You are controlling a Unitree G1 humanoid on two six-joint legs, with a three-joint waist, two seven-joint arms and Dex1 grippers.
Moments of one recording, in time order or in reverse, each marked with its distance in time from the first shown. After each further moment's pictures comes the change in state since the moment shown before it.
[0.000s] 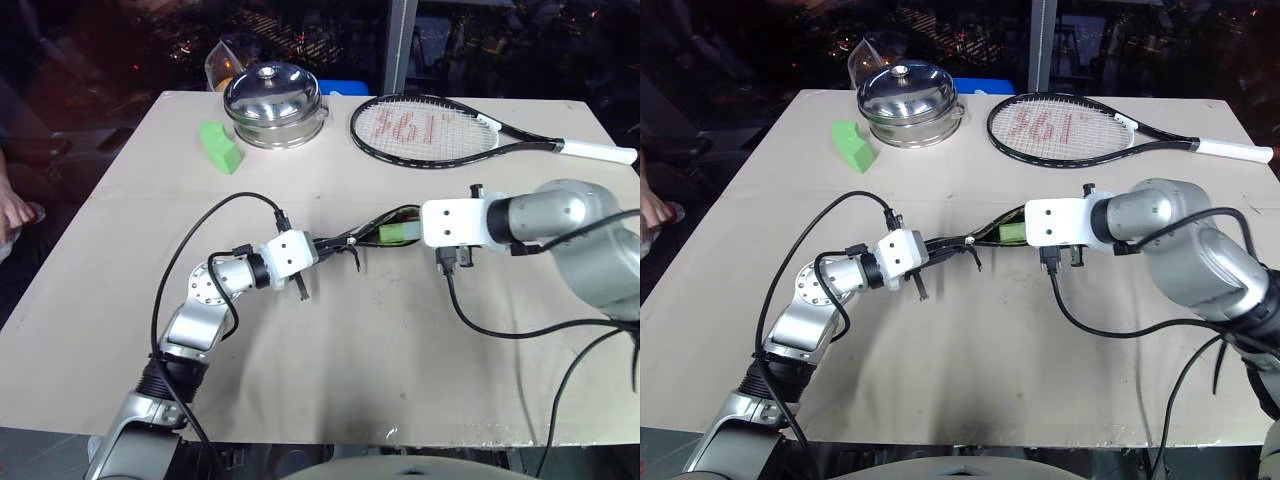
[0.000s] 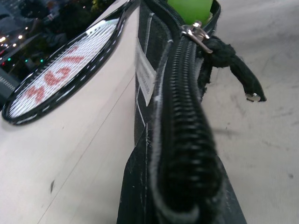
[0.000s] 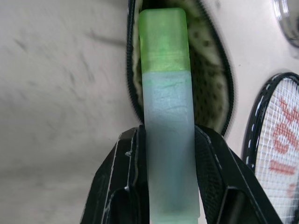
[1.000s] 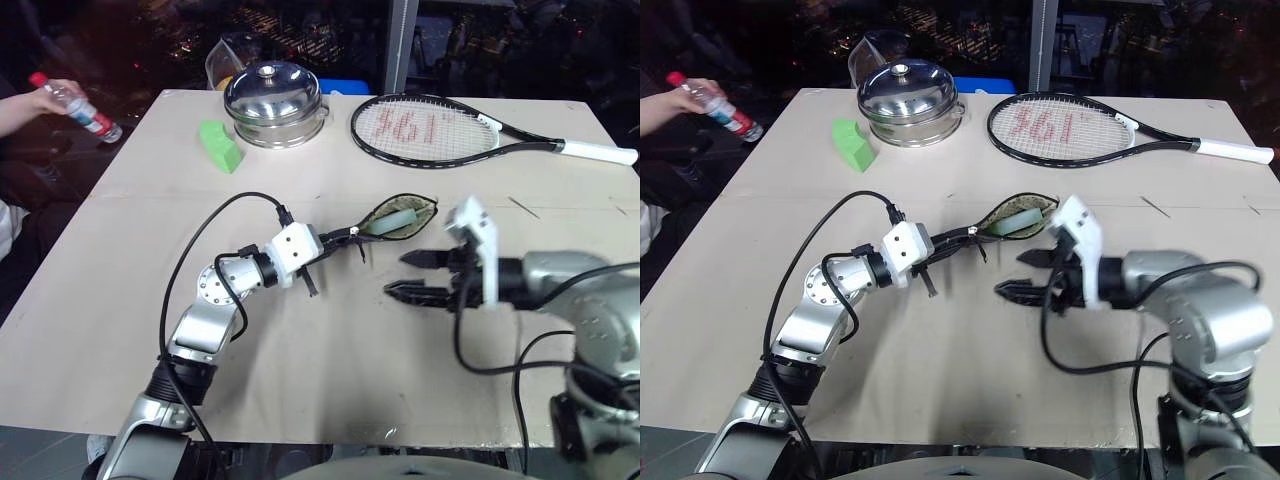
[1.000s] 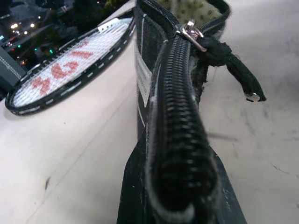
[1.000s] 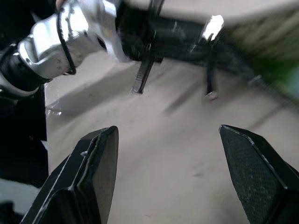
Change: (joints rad) left arm -0.005 -0.042 0.014 -0.045 -0.021 0.120 0.056; right arm 0.459 0.559 -0.666 -0.346 0.640 0.852 -0.264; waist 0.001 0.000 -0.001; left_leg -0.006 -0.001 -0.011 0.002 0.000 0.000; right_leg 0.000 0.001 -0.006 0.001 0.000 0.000
